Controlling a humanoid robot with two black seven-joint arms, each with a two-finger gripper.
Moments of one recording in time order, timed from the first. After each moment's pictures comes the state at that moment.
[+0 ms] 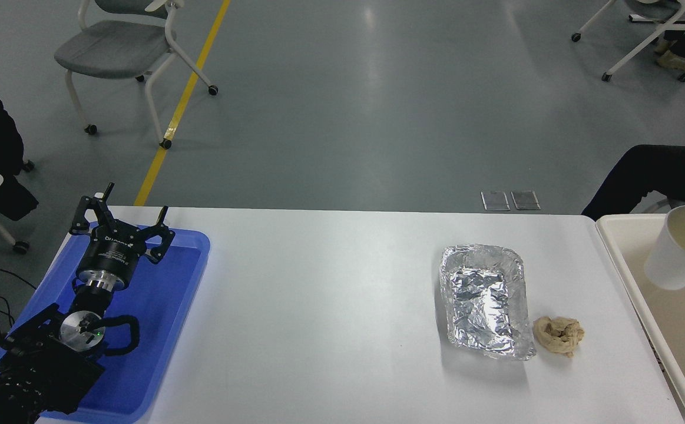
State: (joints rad) left arm -0.63 0.20 -0.89 -0.20 -0.21 -0.79 -0.31; right arm 2.32 -0.71 -1.66 1.40 -0.76 0.55 0.17
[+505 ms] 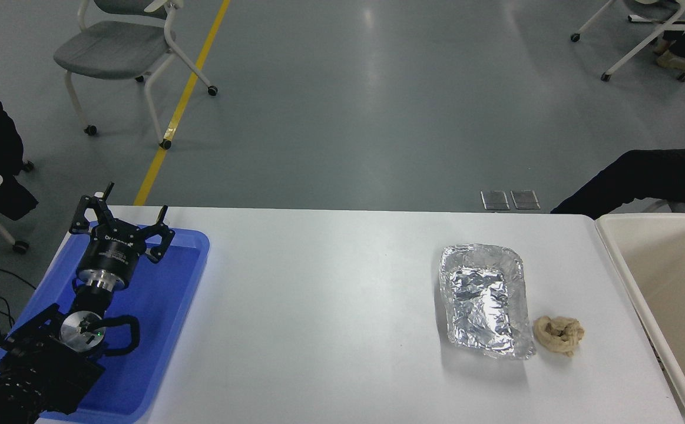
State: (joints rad) left arm -0.64 0.20 -0.89 -0.20 -0.21 -0.79 -0.31; right arm 1.72 -0.85 -1.39 0.80 -0.85 0.44 0.19
